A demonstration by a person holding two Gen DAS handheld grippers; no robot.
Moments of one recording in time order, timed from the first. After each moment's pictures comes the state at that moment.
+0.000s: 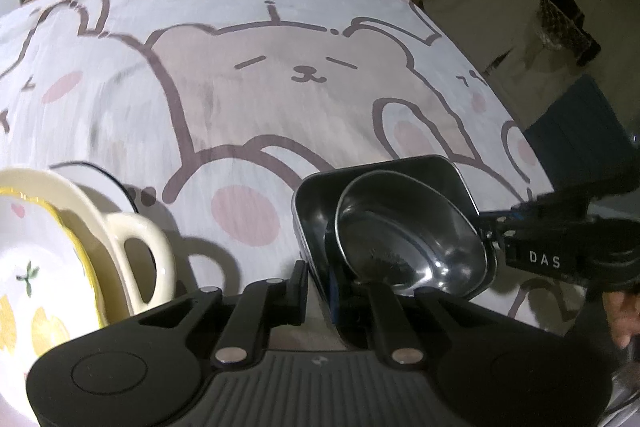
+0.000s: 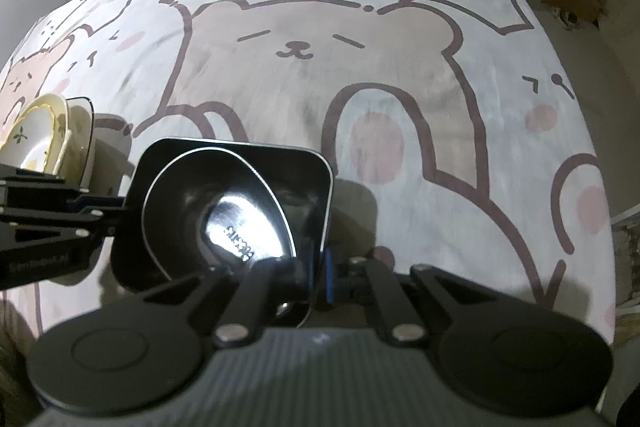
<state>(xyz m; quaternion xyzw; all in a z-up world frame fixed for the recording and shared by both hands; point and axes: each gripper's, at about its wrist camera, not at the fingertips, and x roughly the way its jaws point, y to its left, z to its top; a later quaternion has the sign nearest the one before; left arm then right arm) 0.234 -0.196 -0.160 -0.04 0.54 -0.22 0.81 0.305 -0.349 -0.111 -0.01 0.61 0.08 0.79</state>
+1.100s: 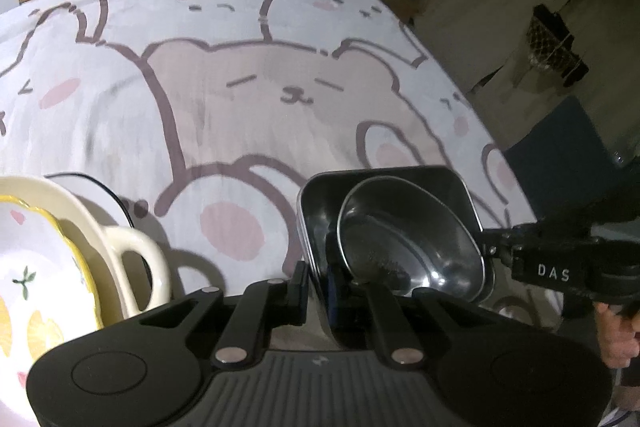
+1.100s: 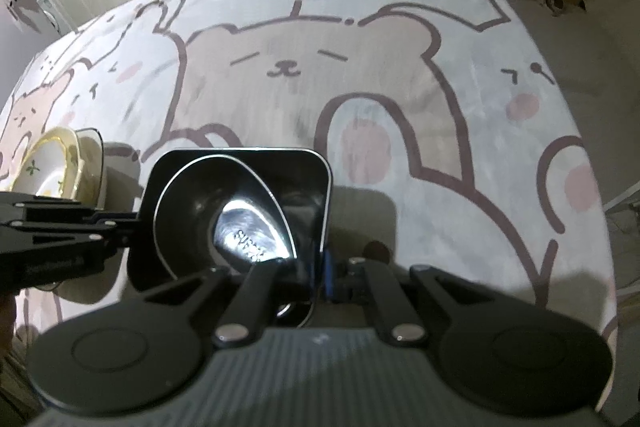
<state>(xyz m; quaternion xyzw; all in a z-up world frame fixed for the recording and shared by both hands) 0.233 -0.192 -0.142 -0.07 0.52 -0.23 0.82 0.293 -0.357 -0.091 0.04 0.59 0.06 0.80</state>
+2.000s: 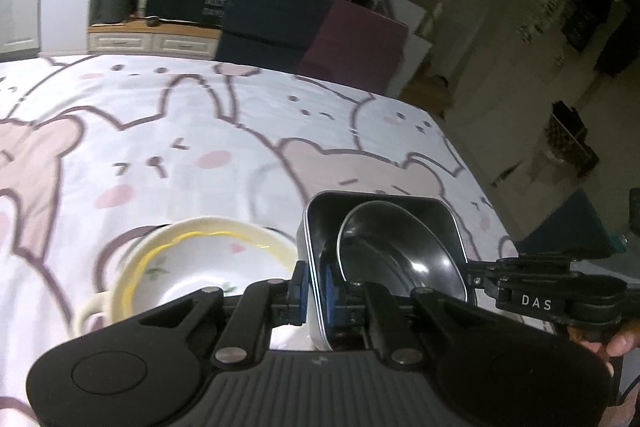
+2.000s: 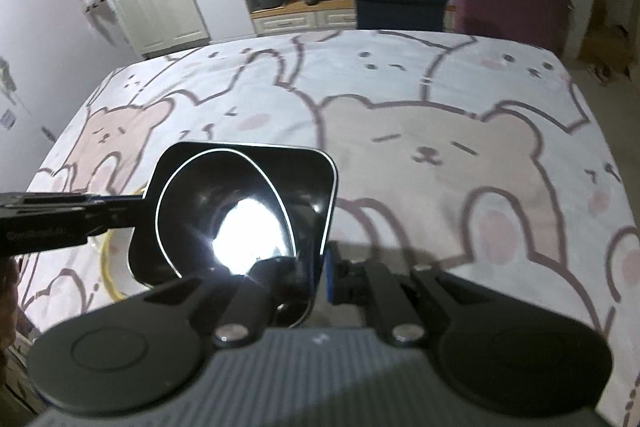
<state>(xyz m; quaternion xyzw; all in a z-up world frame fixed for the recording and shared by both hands) 0.187 -0.043 -0.070 -0.13 0.43 -0.16 0.88 0.288 -0.236 -0.021 0.02 0.52 0.15 0.84</state>
